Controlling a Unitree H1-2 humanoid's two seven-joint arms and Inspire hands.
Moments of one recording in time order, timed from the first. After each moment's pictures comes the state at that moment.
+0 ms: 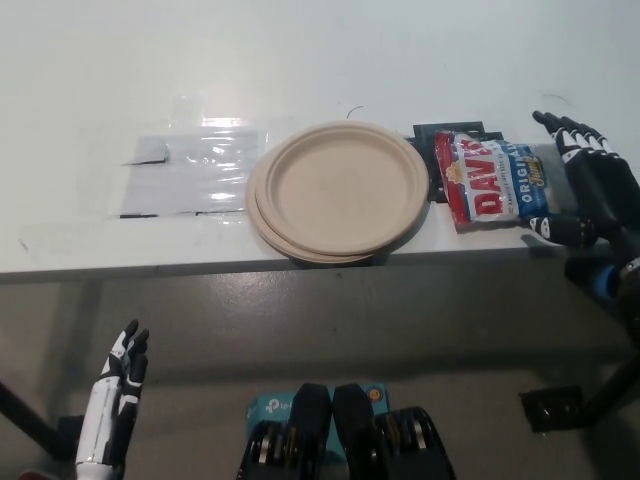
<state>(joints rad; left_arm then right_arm) 0.08 0.10 0.06 -0.02 0.13 -0.13 0.02 -0.56 -0.40 0.18 0.33 -0.66 -0.07 -0.03</state>
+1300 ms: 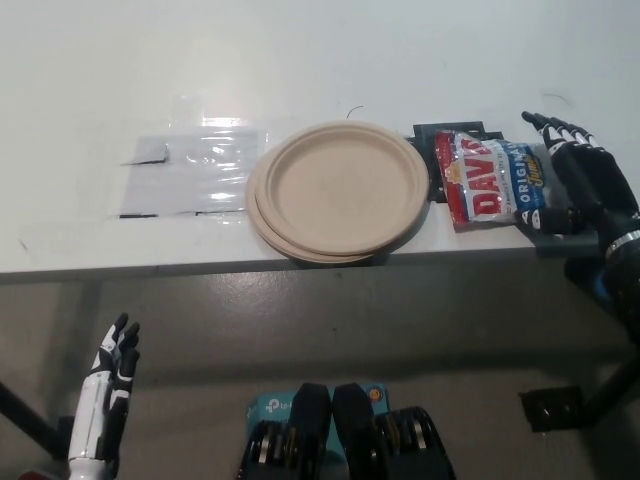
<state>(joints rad) 0.07 0.09 0.08 -0.02 0.12 -0.14 0.02 -0.66 -0.40 0.23 0.52 -0.66 -0.07 -0.04</state>
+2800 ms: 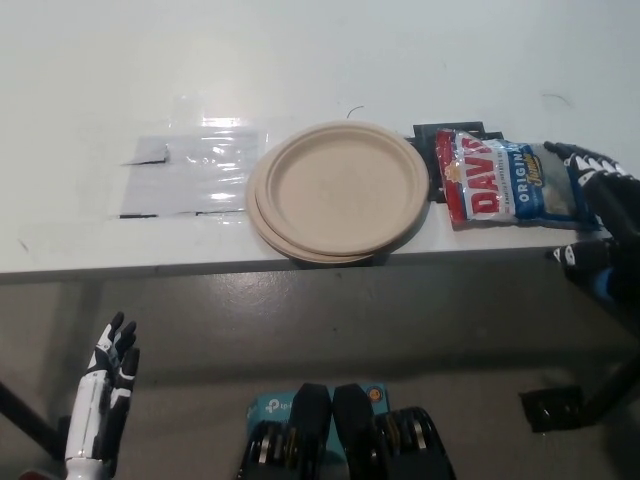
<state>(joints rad) 0.07 0.09 0.09 -0.02 0.10 -0.15 0.01 -0.53 -0.49 0.19 0.34 -0.59 -0.06 0.09</state>
